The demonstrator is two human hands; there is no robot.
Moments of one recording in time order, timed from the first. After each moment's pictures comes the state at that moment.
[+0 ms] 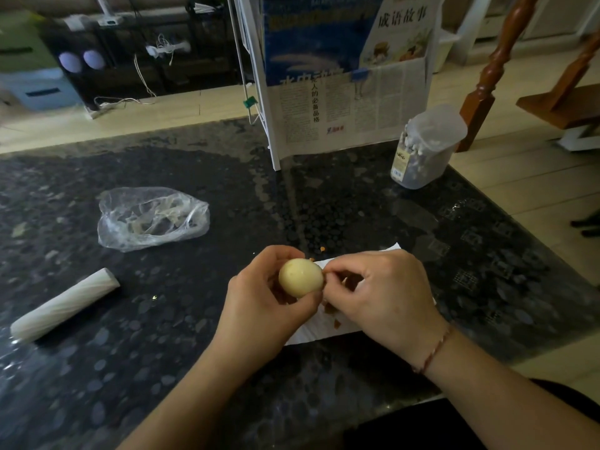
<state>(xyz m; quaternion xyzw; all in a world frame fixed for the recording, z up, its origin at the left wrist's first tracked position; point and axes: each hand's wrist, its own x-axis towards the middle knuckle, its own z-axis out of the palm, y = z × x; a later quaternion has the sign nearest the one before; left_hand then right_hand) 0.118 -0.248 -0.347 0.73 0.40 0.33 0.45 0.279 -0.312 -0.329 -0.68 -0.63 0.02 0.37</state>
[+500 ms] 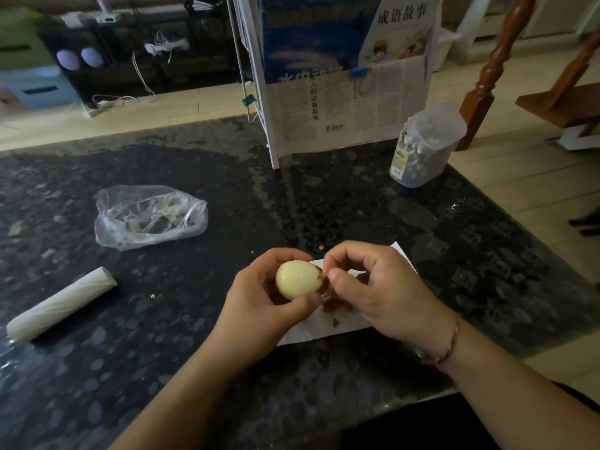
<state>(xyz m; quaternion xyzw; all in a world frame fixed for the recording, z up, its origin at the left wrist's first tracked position) 0.114 -0.245 -0.343 0.68 0.35 0.30 0.57 0.292 -0.308 -0.333 -0.58 -0.59 0.33 0.46</state>
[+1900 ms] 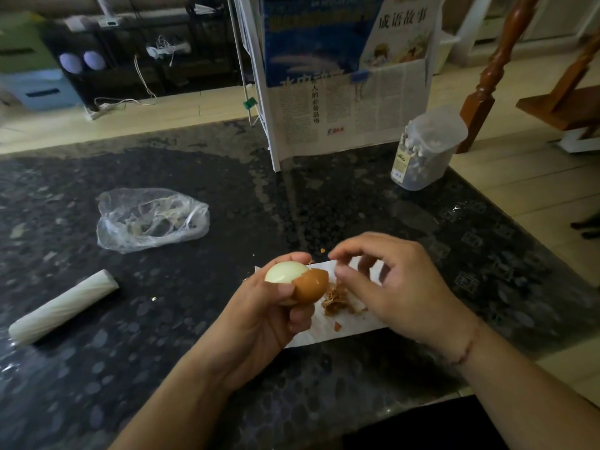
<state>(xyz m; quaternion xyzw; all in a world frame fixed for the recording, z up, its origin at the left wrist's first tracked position) 0.113 -0.245 -0.342 0.35 0.20 0.26 0.88 0.303 -0.310 -0.326 -0.63 -0.64 0.15 0.41</state>
